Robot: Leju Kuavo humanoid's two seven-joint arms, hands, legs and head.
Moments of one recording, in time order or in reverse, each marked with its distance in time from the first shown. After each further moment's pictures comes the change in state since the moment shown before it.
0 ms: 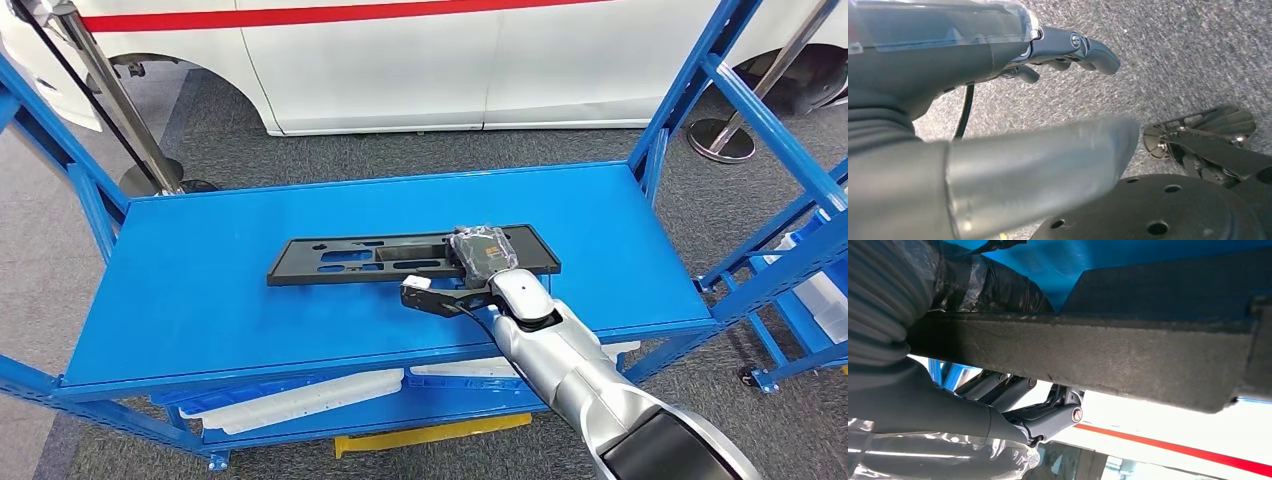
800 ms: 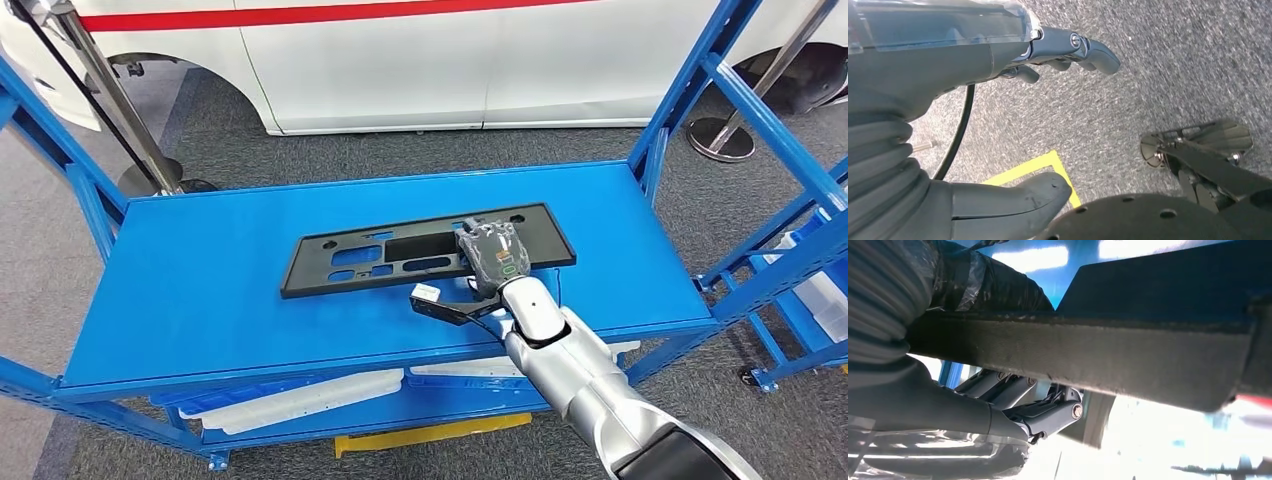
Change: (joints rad) left arm 0.000 -0.001 -0.006 0.004 0.056 0.041 -0.003; right arm 0.077 -0.066 -0.003 -0.145 0.250 -0.266 0.050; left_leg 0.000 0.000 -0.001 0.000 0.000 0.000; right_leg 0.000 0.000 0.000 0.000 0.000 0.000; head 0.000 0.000
